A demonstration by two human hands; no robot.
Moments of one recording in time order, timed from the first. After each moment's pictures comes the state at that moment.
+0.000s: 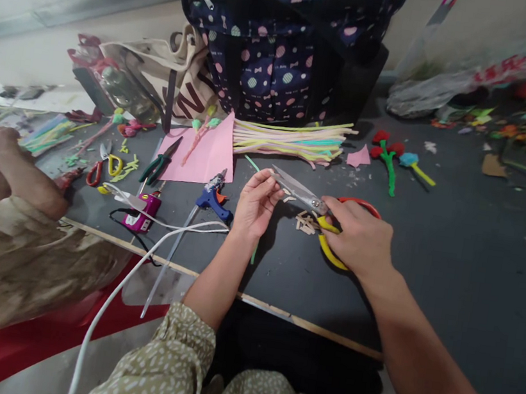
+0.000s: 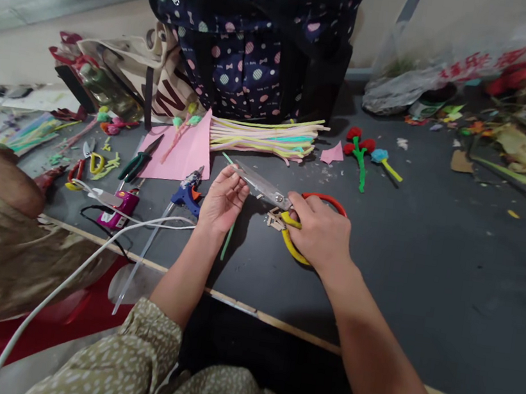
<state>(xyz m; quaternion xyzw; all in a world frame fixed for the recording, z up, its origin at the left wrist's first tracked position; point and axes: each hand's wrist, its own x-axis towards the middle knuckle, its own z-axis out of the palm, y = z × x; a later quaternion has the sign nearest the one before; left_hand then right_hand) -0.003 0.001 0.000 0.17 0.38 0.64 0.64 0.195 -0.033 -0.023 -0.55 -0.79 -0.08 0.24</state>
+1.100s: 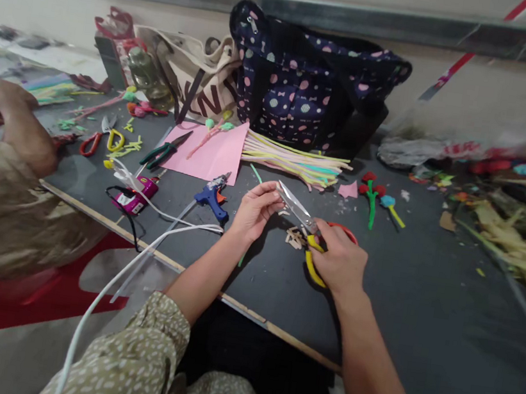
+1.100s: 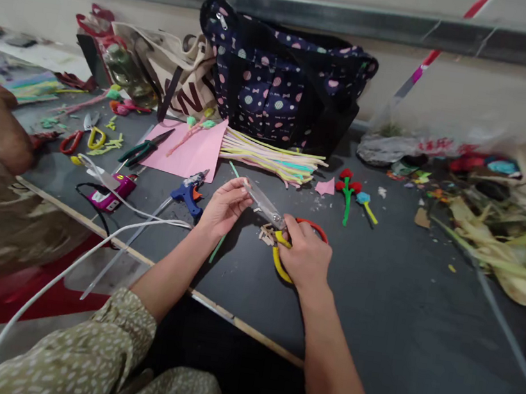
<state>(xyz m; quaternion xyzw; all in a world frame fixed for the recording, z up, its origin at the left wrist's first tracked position) -0.002 0.001 -0.003 0.18 0.36 0.65 0.65 0.196 -0.032 -0.025 -0.54 -0.80 -0.08 0.25</state>
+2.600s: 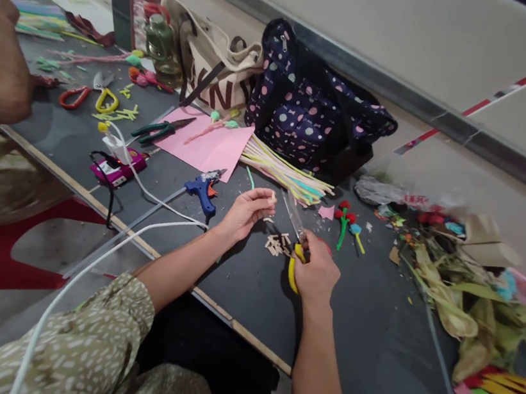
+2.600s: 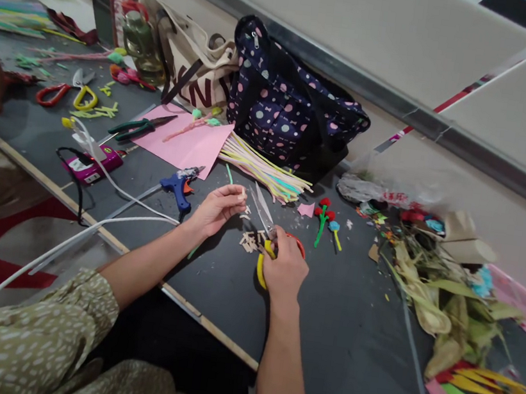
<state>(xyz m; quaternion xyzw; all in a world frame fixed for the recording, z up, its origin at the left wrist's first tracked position) 0.000 0.003 -0.012 0.18 0.31 0.66 0.66 0.208 -0.029 -0.020 -0.55 -0.80 -0.02 0.25</state>
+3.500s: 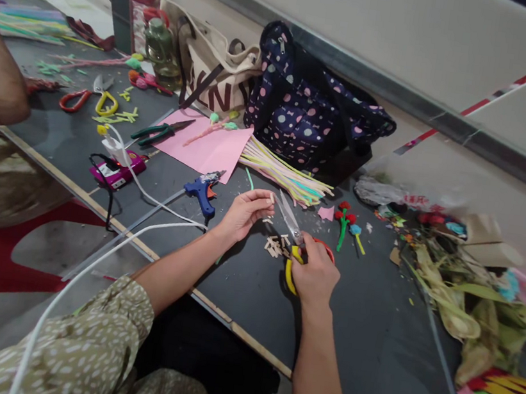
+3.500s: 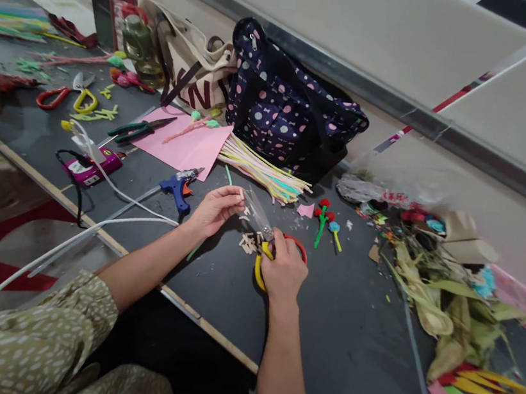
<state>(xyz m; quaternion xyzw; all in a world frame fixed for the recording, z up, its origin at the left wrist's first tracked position) -0.002 0.004 -0.014 0.20 0.32 0.66 0.65 0.204 -0.030 -0.021 -0.56 -0.79 -0.10 0.23</state>
